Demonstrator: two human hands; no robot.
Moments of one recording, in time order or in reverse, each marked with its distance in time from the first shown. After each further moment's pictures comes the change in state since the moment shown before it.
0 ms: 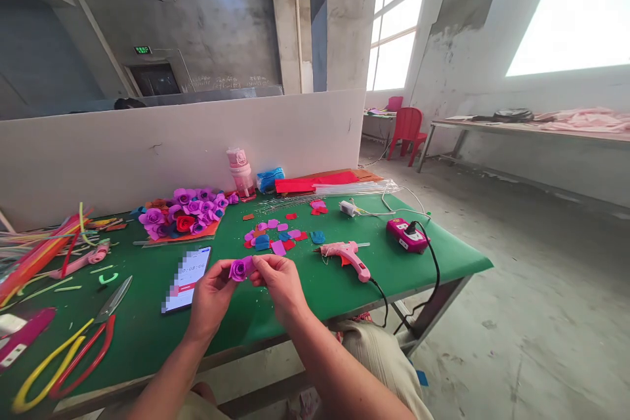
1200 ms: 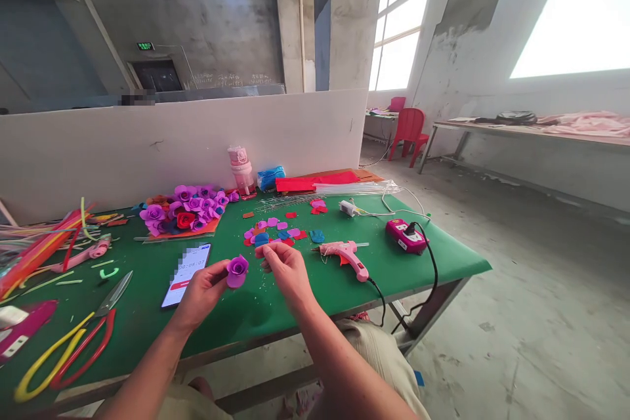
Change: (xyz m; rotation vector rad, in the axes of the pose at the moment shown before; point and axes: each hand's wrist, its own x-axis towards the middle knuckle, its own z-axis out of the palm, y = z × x) left_hand 0.009 0.009 -0.023 0.043 -0.317 -0.047; right_hand -0.001 -0.018 -0.012 -0.222 -0.019 -0.202
